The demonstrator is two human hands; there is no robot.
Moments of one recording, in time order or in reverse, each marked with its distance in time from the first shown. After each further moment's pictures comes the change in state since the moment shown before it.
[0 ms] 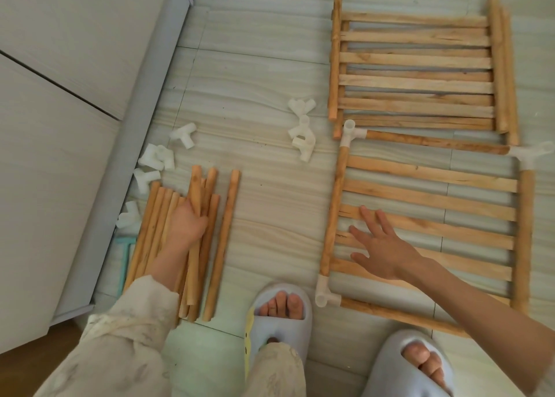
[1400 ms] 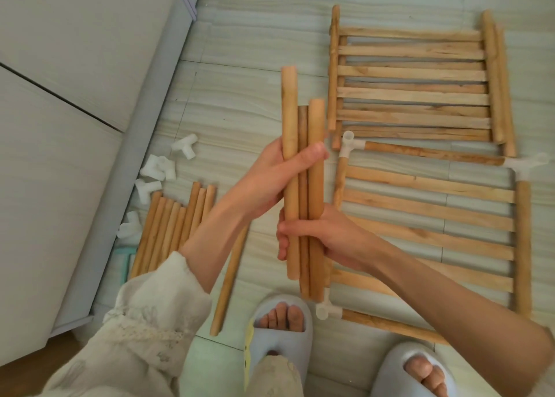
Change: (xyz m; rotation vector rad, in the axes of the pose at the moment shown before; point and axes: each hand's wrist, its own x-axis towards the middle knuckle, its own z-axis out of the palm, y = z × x) left_hand -0.063 0.179 -0.039 -1.019 -0.601 0.478; right_hand -0.029 -0.094 -0.070 1.457 -0.121 -0.515
